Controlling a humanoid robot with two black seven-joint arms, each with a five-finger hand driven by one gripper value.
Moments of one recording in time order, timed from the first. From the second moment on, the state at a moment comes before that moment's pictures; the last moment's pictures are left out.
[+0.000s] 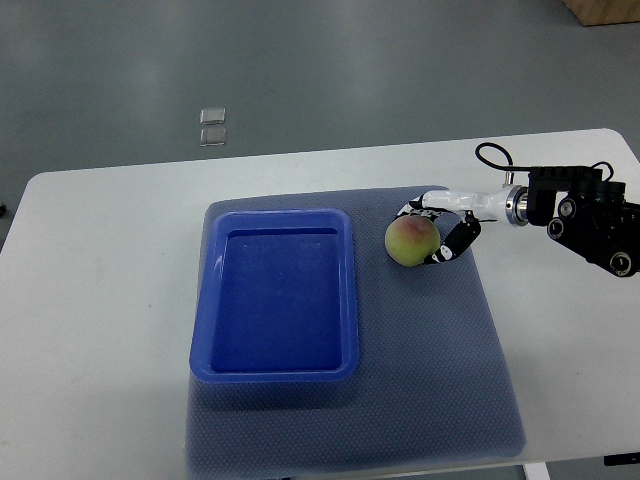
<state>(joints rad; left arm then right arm) 0.04 0.00 -0.04 -0.13 0.01 -0.02 0.13 0.95 -0.39 0.24 0.73 -1.34 0.33 0.35</state>
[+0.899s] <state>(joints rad) 0.04 0.00 -0.04 -0.13 0.01 -0.02 0.13 1.20 -0.16 0.18 0.75 -1.33 0.40 0.36</state>
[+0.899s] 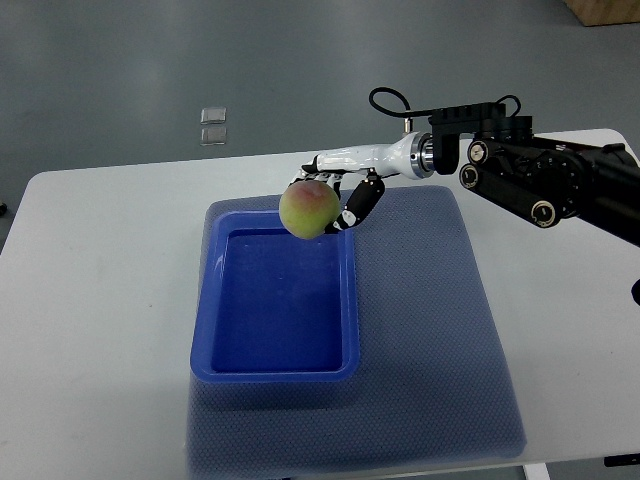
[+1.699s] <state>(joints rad) 0.04 0.00 -0.04 -0.13 0.01 -0.02 0.13 1.14 -0.03 0.03 0.72 -1.33 0.33 0.35</state>
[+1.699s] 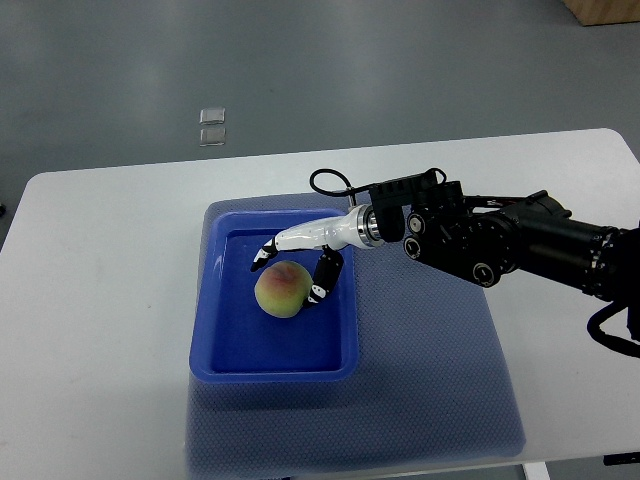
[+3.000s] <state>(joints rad) 0.04 0.00 -0.04 -0.13 0.01 -0.02 0.13 0.75 -0.26 0.57 0.71 -0.13 0.37 0.25</state>
